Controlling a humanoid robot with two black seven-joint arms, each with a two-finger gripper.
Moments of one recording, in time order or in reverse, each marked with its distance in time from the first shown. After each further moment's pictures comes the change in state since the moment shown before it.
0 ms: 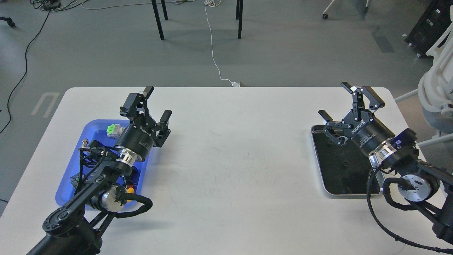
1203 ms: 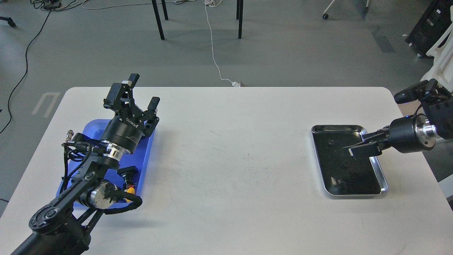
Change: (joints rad) left arm 0.000 0.065 -0.018 -0.035 -0.009 -0.040 -0.100; right arm 0.866 -0.301 -0.947 0.158 -1.436 -0.022 0.000
